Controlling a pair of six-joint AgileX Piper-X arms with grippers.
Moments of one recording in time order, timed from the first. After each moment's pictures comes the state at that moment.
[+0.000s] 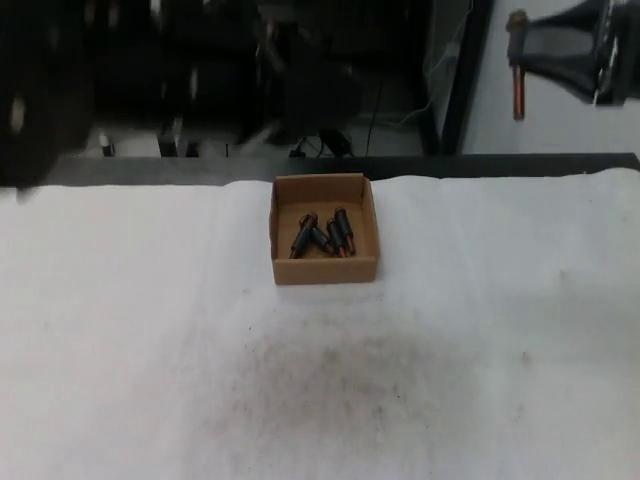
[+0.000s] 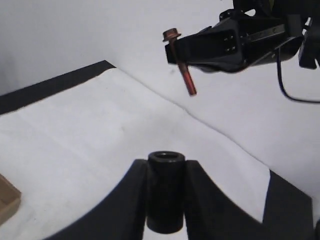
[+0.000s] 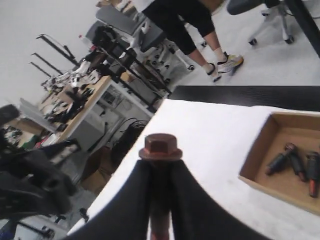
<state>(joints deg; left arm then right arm) -27.8 68.7 -55.7 10.3 40.0 -10.8 1.5 71.6 -59.4 10.6 -58.7 25.6</state>
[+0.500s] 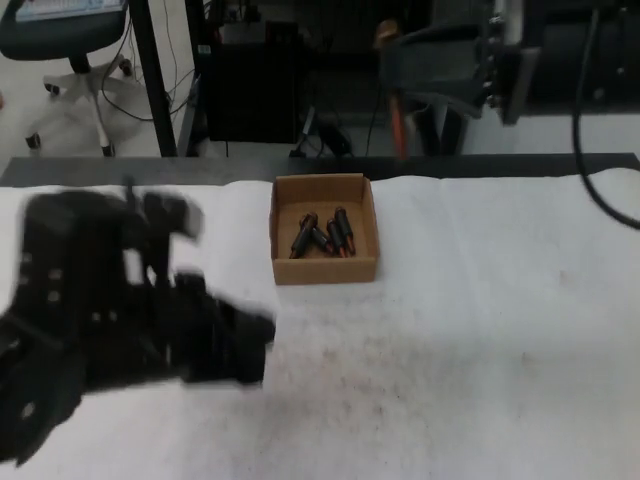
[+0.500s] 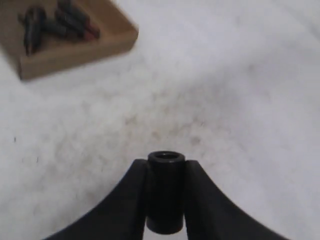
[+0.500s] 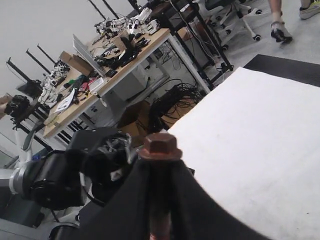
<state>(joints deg) -24.6 65.8 -30.2 6.6 24.9 -6.7 22.8 70.3 -59.4 8.7 -50.4 23.5</state>
